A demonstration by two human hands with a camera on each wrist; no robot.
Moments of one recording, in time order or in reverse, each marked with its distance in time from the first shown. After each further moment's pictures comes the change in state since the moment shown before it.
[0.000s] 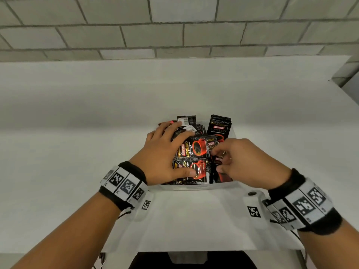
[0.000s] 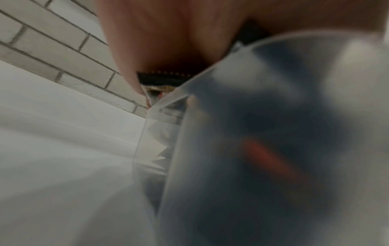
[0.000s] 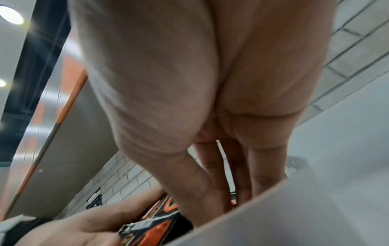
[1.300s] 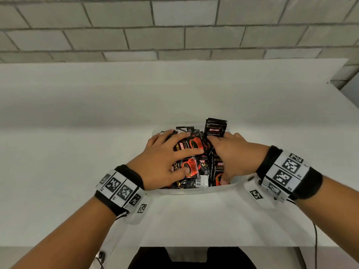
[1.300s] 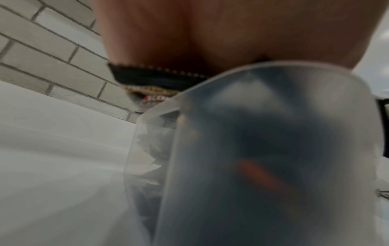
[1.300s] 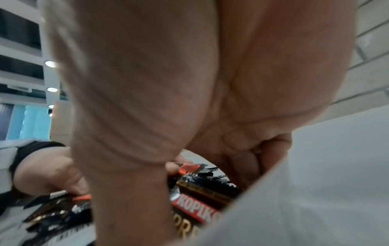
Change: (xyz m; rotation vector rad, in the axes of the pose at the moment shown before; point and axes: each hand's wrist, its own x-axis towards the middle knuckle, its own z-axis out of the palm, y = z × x) left_hand -0.019 0.007 -0.004 0.013 -0.064 0.082; right_hand 0.031 -0.005 -0.001 -0.582 -0.240 -0.084
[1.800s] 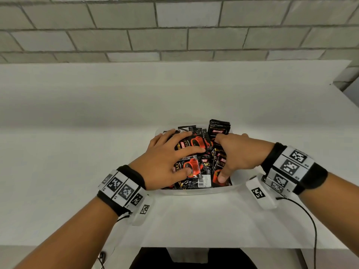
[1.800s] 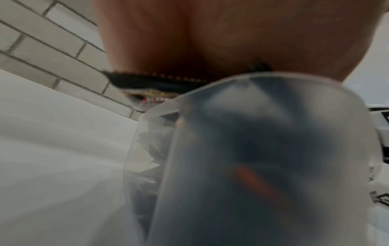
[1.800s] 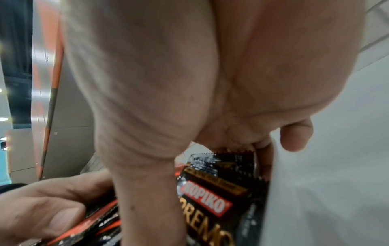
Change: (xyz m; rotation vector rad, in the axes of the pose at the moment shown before) left_hand -0.002 0.000 -0.002 -0.049 0.007 -0.004; right_hand -0.001 0.007 -0.016 0.264 -0.094 0.076
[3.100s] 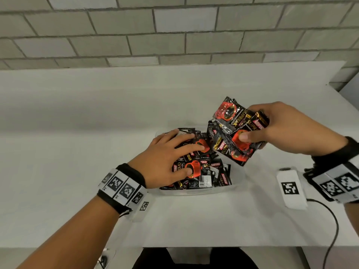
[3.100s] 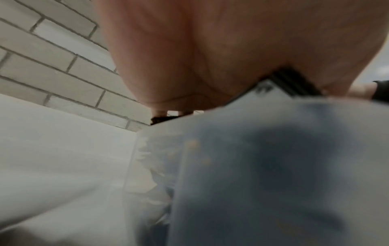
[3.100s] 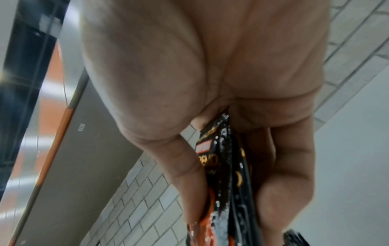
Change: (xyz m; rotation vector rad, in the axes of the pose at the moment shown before) left_hand 0.002 0.000 -0.007 -0.002 0.000 0.055; right_hand -0.077 0.027 -0.049 0.604 0.409 -0.065
